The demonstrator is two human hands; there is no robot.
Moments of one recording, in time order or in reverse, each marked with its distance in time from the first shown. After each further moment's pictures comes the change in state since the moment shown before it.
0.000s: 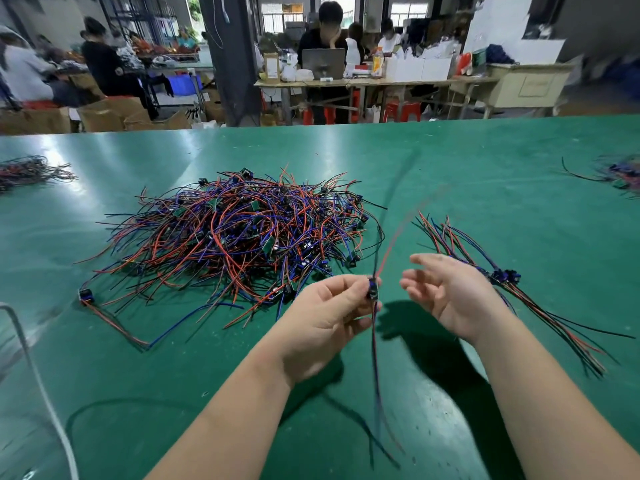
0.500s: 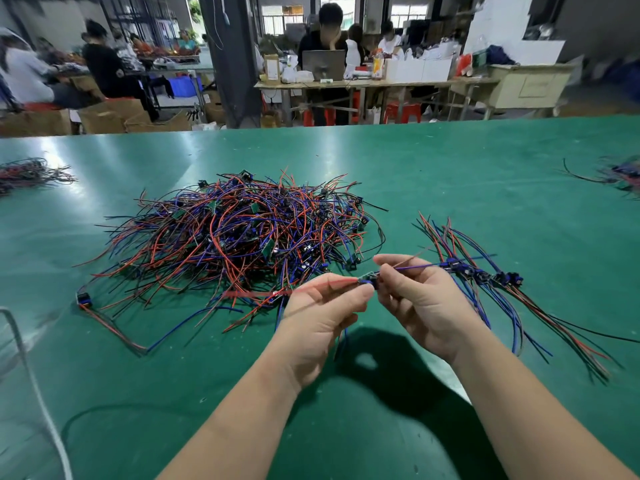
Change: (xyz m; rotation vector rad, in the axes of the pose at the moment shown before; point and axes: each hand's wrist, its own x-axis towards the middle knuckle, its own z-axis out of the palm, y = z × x) left_hand 0.001 -0.002 0.001 0.132 0.179 0.177; right_hand -0.020 0.019 0.034 0.082 -0.286 -0.132
